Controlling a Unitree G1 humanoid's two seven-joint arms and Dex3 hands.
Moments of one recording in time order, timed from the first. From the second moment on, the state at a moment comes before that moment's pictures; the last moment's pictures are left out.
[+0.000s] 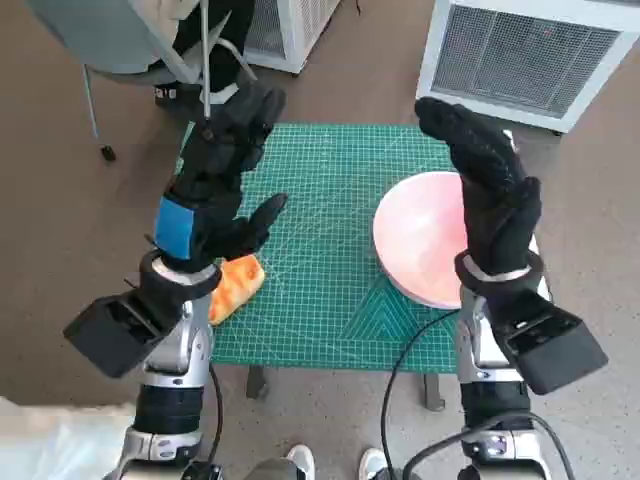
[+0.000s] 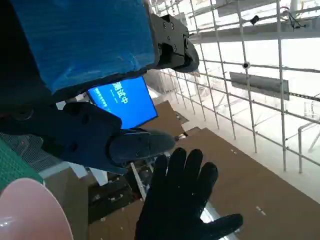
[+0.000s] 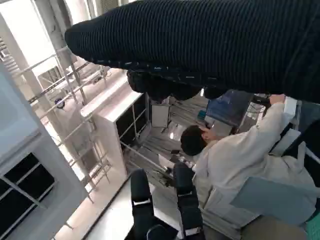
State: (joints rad) left arm -0.48 0.12 0.09 0.15 -0.23 -0.51 -0.38; right arm -0.62 -0.05 -0.07 0.38 0.16 -0.78 0.25
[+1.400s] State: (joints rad) left arm -0.39 0.14 0.10 0.11 -0.23 -0.54 -0.35; right arm -0.65 -0.15 -0.25 0.68 0.06 -0.88 0.01
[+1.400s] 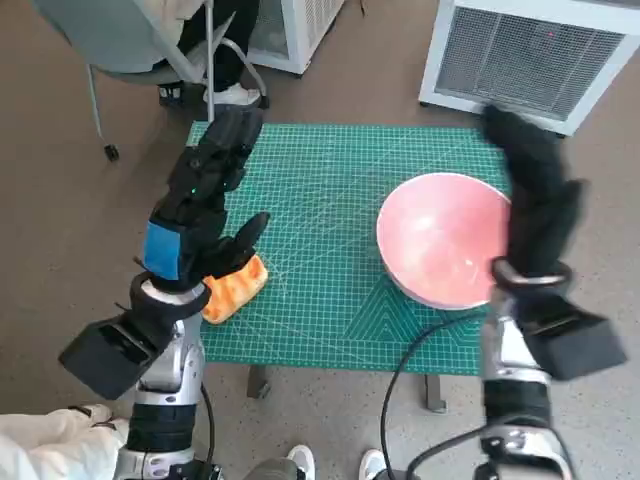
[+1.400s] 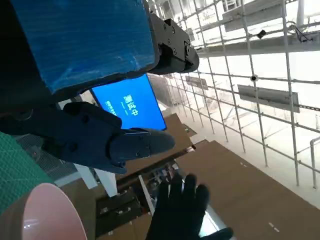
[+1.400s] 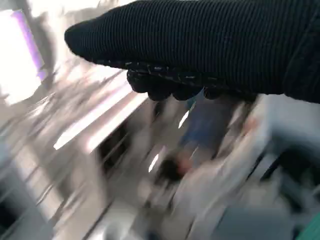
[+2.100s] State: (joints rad) left arm -0.34 0.15 0.10 0.07 -0.23 -0.52 -0.32; right arm -0.69 -0.26 -0.31 1.18 0.00 -0.84 -0.19
